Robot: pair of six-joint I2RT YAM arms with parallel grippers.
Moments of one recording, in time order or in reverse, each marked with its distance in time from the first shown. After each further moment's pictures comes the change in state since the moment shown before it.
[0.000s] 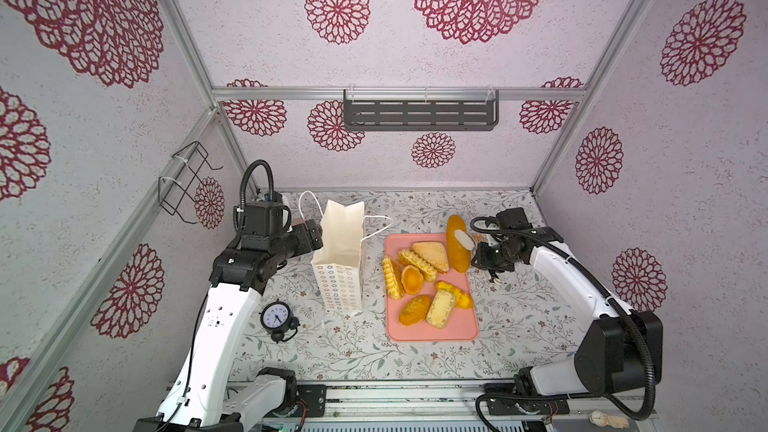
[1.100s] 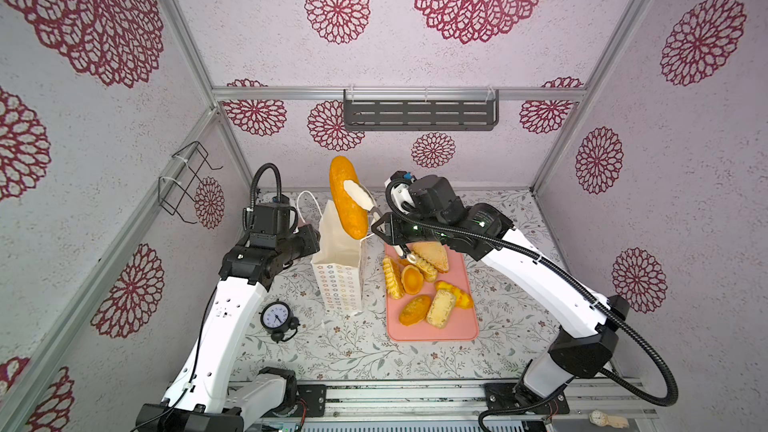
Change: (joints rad) left arm -0.016 0.026 -0.050 0.039 0.019 -0.031; right arm 0.715 0.254 0.766 0.037 0.112 0.302
